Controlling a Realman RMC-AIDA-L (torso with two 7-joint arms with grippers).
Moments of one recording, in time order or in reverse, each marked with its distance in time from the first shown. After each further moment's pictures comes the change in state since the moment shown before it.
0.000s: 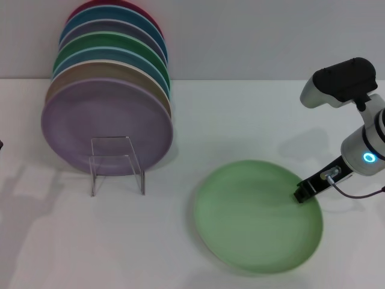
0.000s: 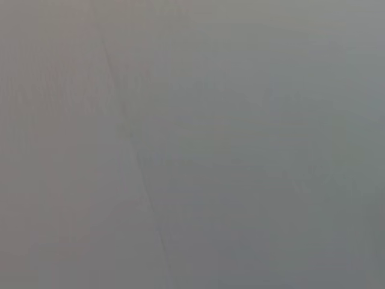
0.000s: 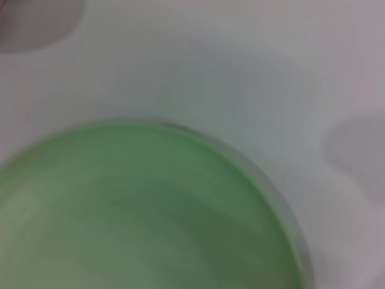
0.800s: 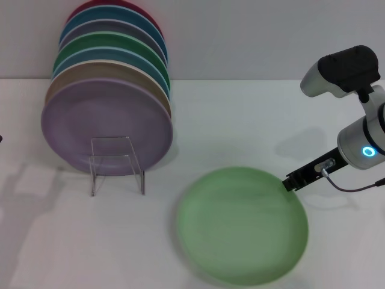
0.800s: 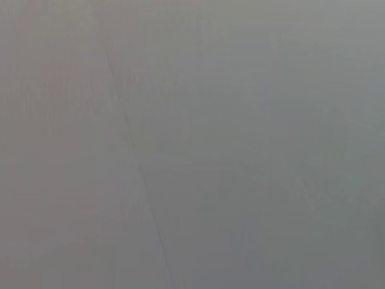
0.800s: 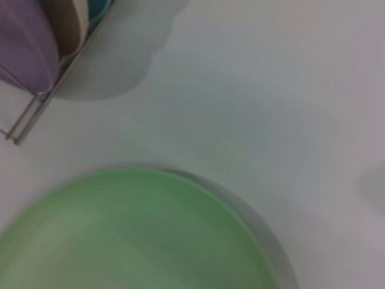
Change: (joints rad) left arm -0.007 0.001 0.000 -0.012 -0.006 0.006 0.000; right arm -0.053 0.009 0.012 0.116 0.090 0.014 -0.048
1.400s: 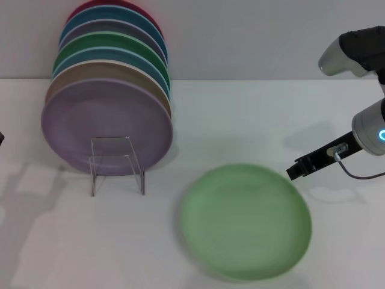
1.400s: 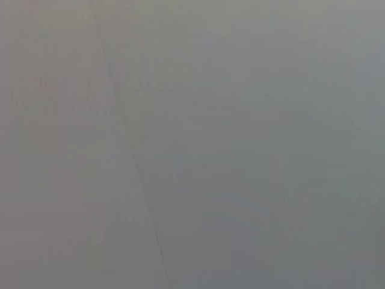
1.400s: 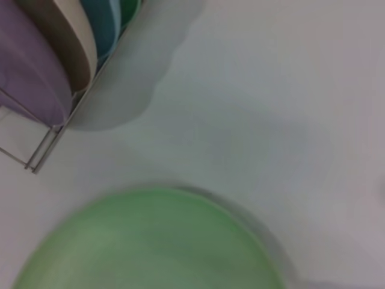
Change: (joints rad) left arm -0.005 0.000 0.000 0.000 0.003 -0.001 0.000; right arm 0.008 -0.005 0.106 0.067 0.009 0.096 -0.001
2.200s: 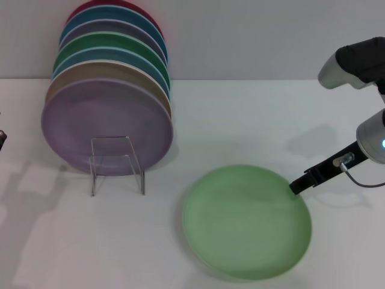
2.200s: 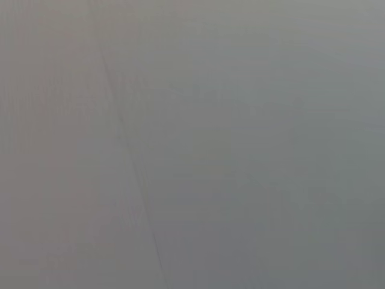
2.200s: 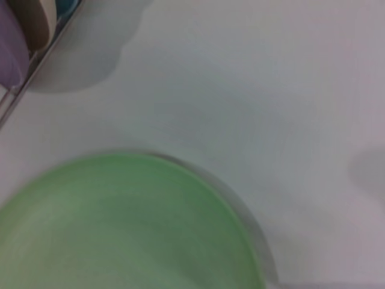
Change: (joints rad) left arm -0.004 -0.002 0.000 0.000 0.003 -0.005 0.000; right arm 0.002 0.003 -0.023 -0.023 -0.076 0.004 -0.001
